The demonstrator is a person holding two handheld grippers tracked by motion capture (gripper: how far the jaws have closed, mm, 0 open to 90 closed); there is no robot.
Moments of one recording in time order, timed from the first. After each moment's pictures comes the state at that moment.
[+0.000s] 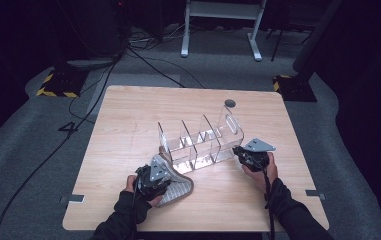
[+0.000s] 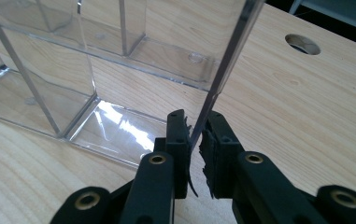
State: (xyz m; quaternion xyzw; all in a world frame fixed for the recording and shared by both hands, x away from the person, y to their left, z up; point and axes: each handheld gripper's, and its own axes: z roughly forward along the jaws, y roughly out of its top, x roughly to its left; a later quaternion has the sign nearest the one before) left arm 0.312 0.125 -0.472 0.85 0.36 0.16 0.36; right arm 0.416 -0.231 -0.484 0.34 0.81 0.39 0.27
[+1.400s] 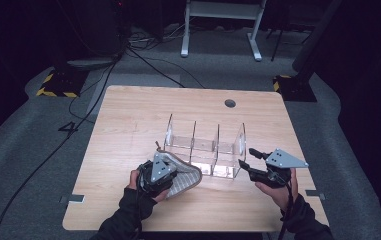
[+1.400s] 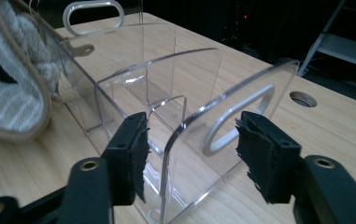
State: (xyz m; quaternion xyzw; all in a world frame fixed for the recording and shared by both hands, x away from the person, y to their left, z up) left arm 0.313 0.111 -0.446 0.82 0.33 0.22 0.41; right arm 0.340 -0.251 -0.412 0.30 0.78 0.48 0.26
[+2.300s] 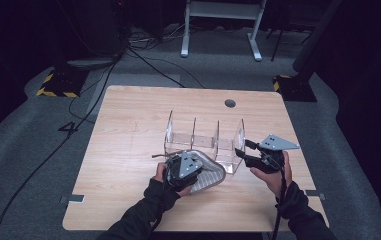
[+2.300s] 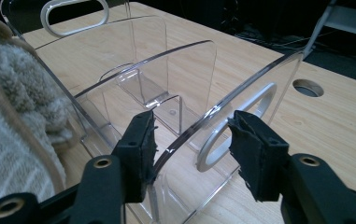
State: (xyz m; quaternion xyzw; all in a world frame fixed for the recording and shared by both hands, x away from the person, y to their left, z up) left arm 0.334 0.040 -0.443 0.83 0.27 0.21 0.44; right arm 0.376 -0.243 -0.410 0.34 0.78 0.47 0.23
